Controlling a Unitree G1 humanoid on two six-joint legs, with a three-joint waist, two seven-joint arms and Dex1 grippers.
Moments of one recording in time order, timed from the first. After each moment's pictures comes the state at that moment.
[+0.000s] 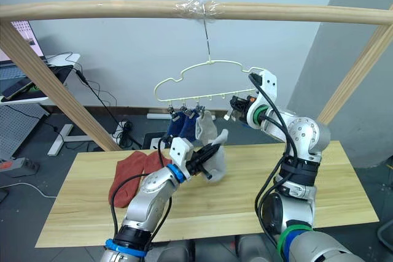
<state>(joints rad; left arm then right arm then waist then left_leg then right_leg) -0.22 0.07 -0.13 0.11 -0.26 0.12 -0.61 -0.84 0.04 -0.46 -0.12 0.55 1.41 0.00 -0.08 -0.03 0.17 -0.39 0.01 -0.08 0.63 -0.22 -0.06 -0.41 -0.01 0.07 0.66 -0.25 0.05</state>
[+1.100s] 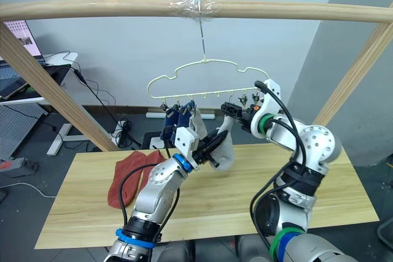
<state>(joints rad) -0.27 0.04 -0.15 0.09 -0.28 0.09 -0.60 -0.77 0.05 -0.58 -0.30 0.63 1.61 0.04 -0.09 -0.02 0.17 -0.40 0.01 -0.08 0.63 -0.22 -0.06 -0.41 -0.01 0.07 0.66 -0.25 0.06</state>
